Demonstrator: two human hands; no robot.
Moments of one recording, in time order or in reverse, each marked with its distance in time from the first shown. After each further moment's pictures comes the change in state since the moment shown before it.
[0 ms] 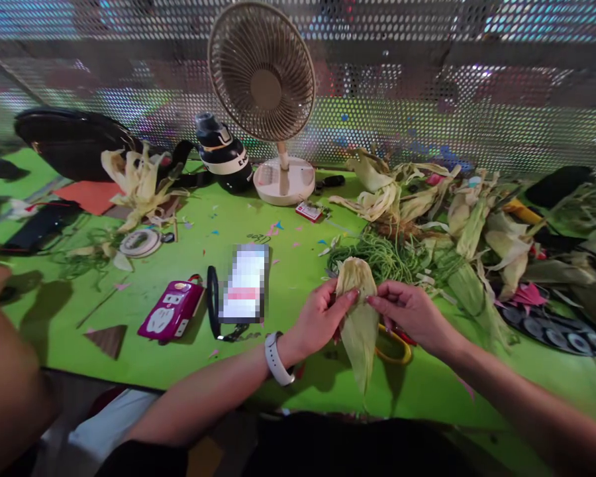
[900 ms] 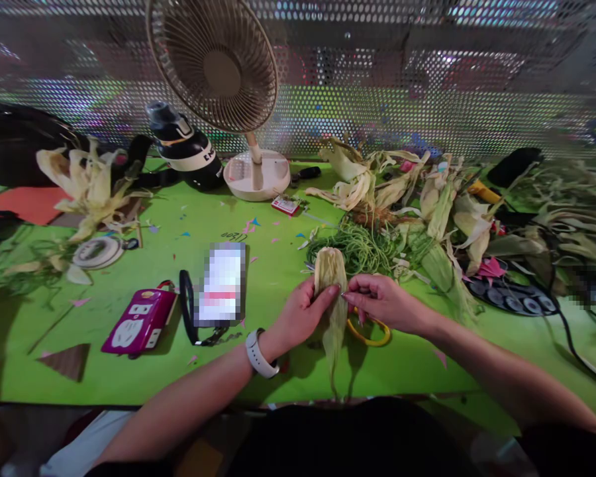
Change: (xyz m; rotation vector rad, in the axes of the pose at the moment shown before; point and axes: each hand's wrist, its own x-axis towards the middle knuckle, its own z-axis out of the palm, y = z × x) left_hand 0.004 -0.009 -0.007 0.246 -0.024 0.071; right_hand -0.001 0.000 -0.004 -0.161 -0.192 -0.022
